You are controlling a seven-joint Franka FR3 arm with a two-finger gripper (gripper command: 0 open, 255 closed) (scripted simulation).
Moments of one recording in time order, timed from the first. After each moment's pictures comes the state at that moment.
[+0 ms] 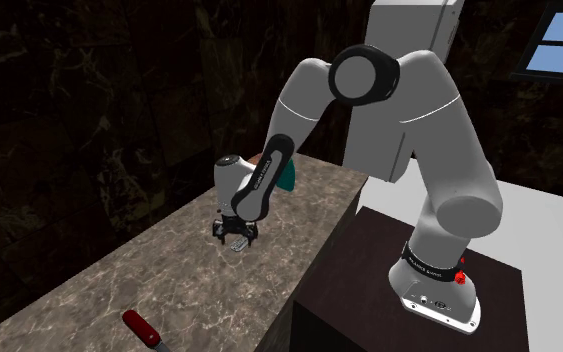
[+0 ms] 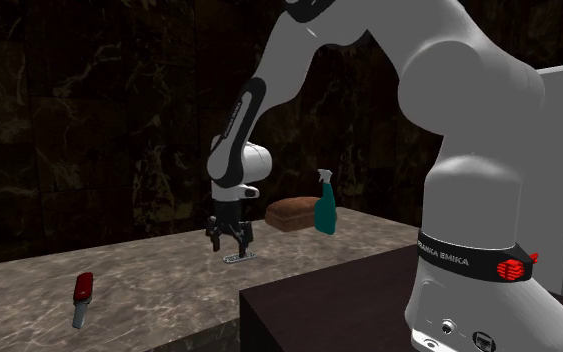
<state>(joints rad) 0.12 0.65 0.17 -2.09 -0.25 2.72 1.47</state>
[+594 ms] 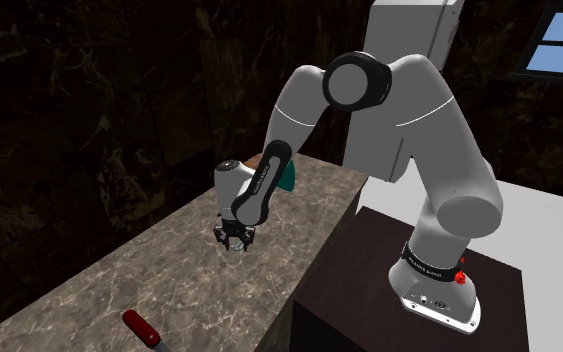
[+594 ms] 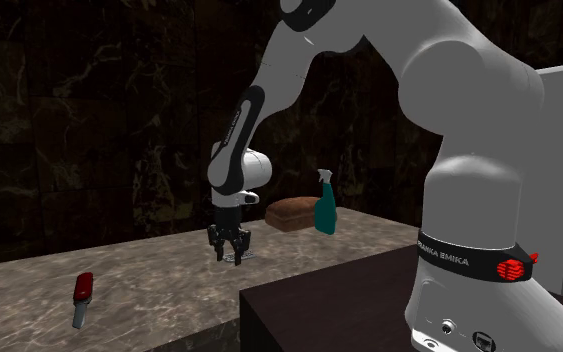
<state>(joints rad) 0.13 0.70 0.16 -2.06 -0.26 2.74 1.48</state>
